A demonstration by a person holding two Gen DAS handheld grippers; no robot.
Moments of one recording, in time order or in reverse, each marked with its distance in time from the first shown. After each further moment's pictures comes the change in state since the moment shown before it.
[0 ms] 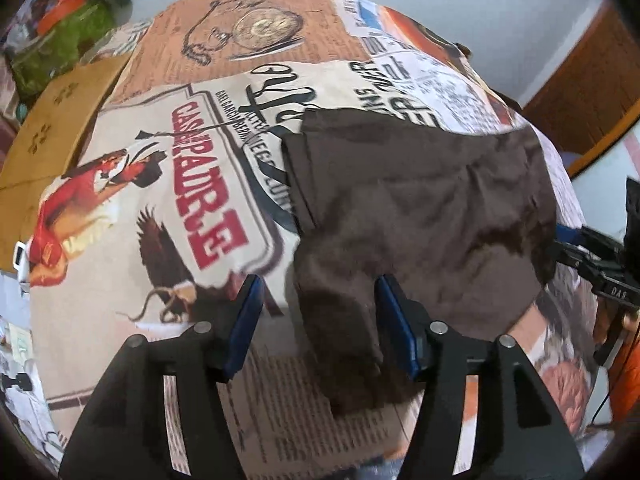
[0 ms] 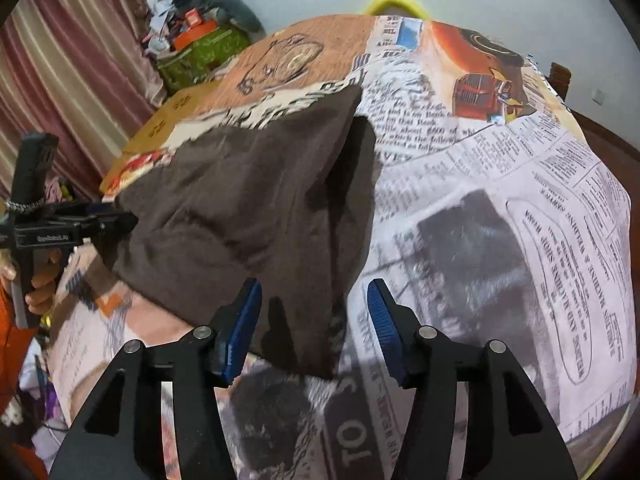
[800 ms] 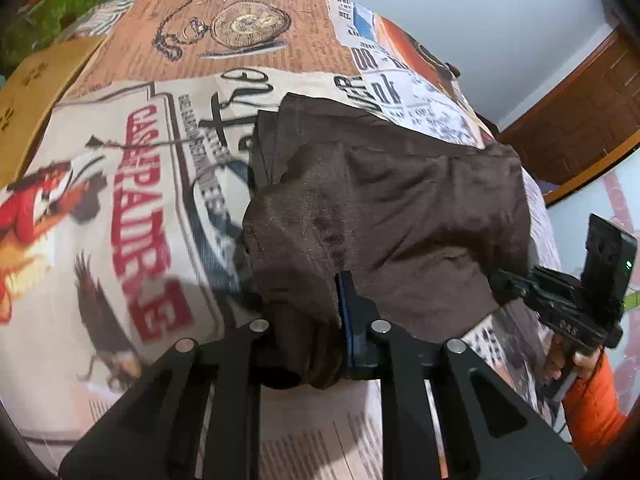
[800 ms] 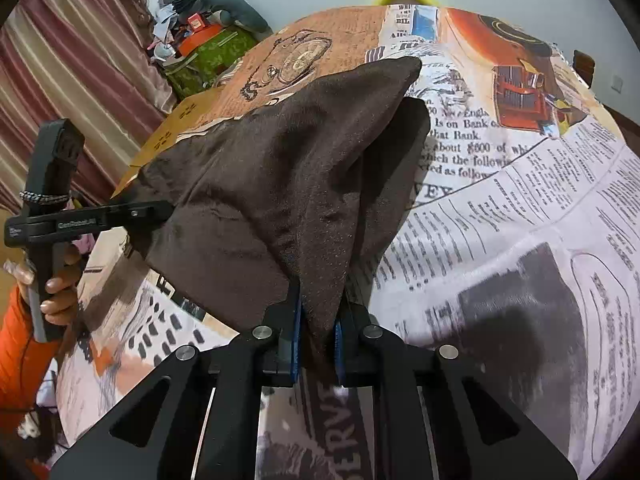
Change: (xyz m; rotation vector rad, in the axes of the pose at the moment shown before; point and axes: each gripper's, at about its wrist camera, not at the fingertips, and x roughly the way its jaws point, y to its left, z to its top) left arm 0.028 -0.004 0.032 -0.064 0.002 -0.146; right arm 0.035 -0.001 0.022 0.017 0.016 0.089
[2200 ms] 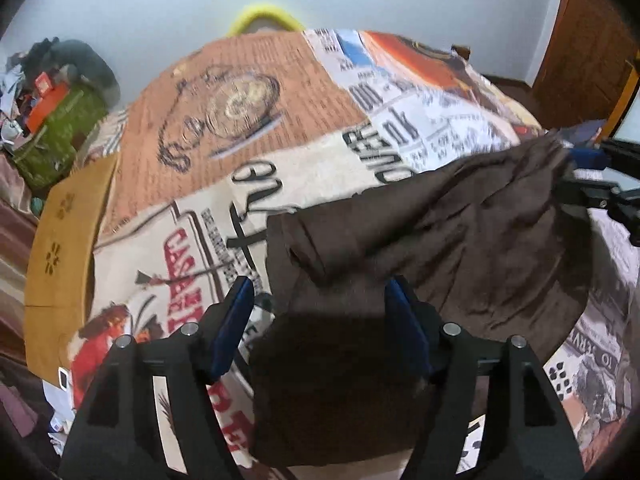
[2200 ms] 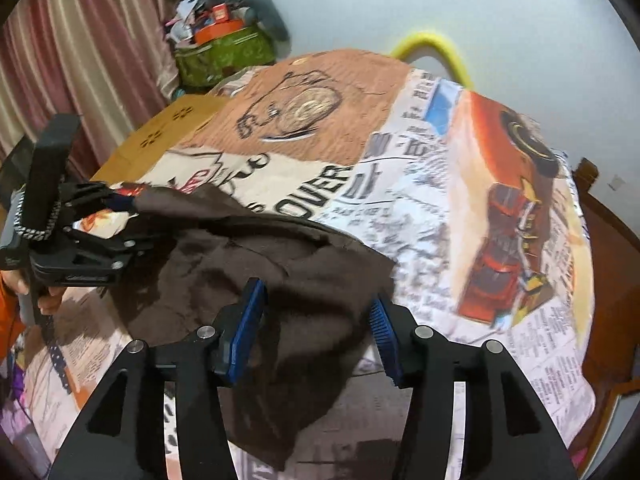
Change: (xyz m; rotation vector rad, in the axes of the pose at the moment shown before) left arm 0.009 -0.040 0.064 0.301 -0.118 0.312; right arm -0.024 0.008 0.083 -0.226 -0.046 -0.142
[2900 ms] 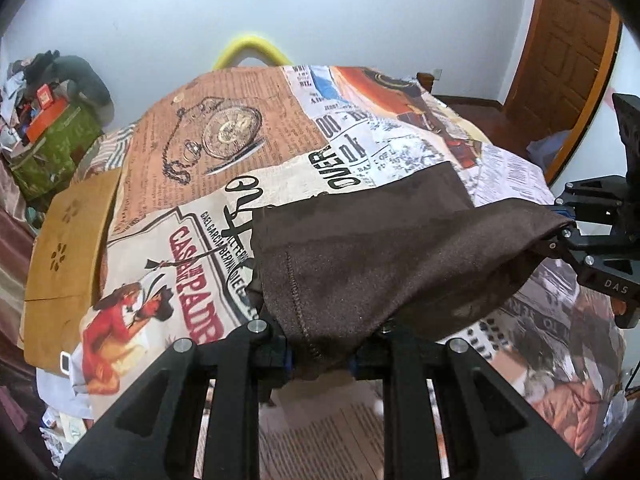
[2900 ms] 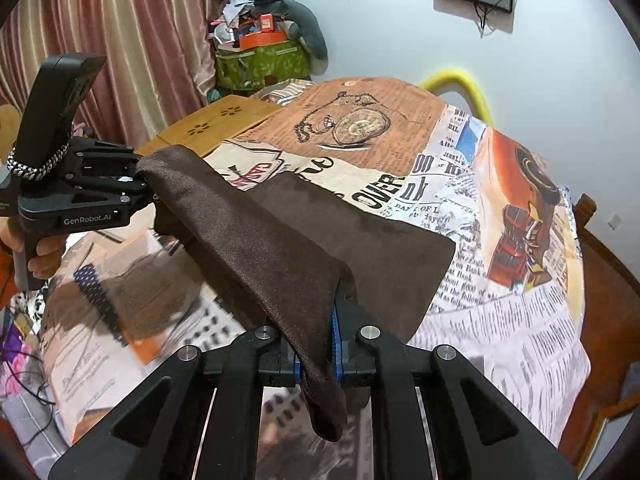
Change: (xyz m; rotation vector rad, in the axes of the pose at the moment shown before) left arm -0.080 -0.018 -0.034 0.017 -0.079 -0.077; right arm -0.045 0.072 -0.037 -0.130 -0.064 0.024
